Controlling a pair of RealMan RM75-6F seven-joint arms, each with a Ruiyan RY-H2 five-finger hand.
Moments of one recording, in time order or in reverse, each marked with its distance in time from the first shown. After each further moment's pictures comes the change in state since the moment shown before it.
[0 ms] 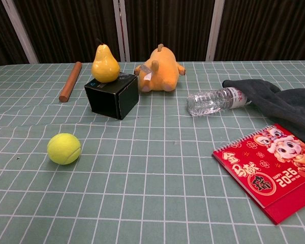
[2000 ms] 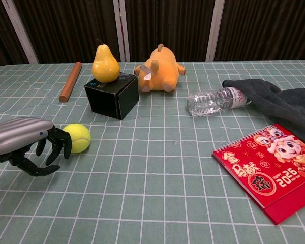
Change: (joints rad) left arm -0.301 -0.335 -0.077 0.145 -0.142 -0.395 0.037; right arm 0.010 0.049 0.022 0.011 0.043 -0.021 0.128
